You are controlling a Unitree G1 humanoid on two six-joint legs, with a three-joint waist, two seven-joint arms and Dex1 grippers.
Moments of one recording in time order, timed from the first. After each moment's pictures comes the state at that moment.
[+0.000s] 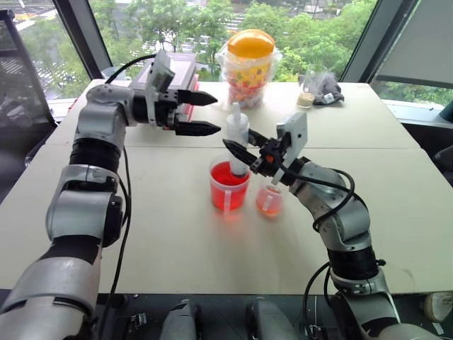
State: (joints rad) left arm -1.29 0.51 -0.01 0.87 -0.28 0.19 -1.54; right arm -0.57 -0.26 0.07 -0.27 0.34 0.49 0.55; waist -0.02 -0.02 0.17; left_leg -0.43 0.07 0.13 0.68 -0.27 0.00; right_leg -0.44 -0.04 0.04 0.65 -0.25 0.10
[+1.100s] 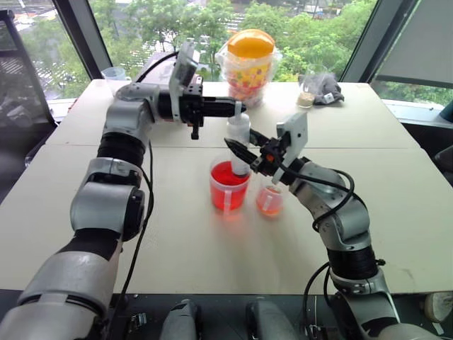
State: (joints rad) left arm -1.36 0.37 0.03 0.94 -0.30 0.21 -1.55; right arm -0.57 -0.25 0.07 -0.27 0.33 0.51 0.52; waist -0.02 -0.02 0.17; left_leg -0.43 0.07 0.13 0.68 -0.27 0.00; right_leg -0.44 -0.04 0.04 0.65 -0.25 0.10
